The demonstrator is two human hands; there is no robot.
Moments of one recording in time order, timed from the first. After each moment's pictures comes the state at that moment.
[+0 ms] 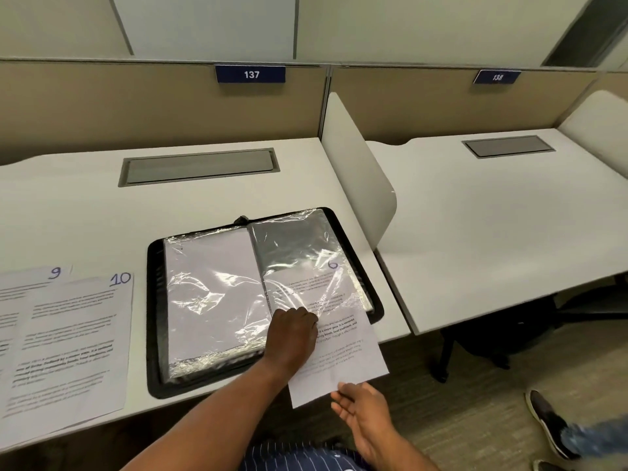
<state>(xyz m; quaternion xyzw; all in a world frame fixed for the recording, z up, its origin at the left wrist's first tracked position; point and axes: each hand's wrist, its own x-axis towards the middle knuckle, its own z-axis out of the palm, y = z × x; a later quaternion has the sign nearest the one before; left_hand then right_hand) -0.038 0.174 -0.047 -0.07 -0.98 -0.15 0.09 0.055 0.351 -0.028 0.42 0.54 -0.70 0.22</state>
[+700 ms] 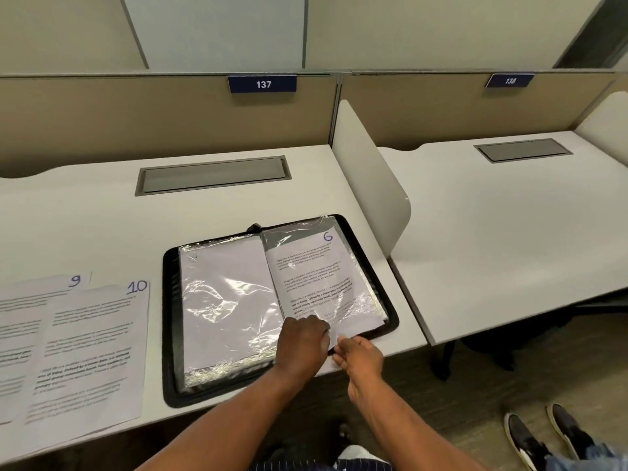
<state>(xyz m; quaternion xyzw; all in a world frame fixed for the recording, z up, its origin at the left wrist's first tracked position) -0.033 0.166 -0.036 -0.07 -0.97 -0.21 0.09 -0.025 0.298 -0.018 0.41 0.58 -0.69 0.12</state>
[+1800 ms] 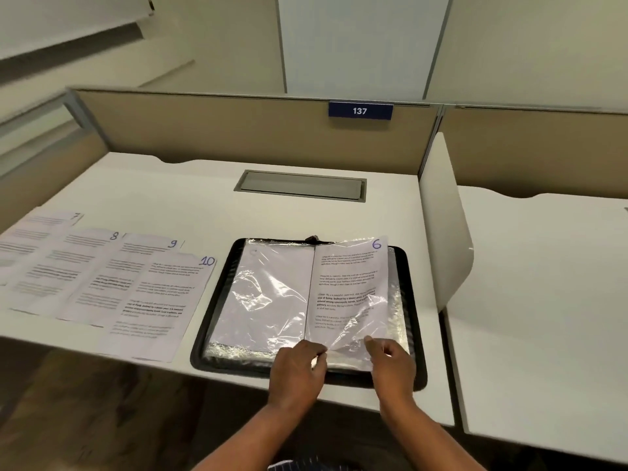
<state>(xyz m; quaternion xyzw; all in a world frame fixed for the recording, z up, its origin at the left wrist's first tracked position) 0.002 0.206 -0.011 0.26 -0.91 -0.29 0.14 -0.092 0.350 0.019 0.11 0.76 -0.61 0.20</state>
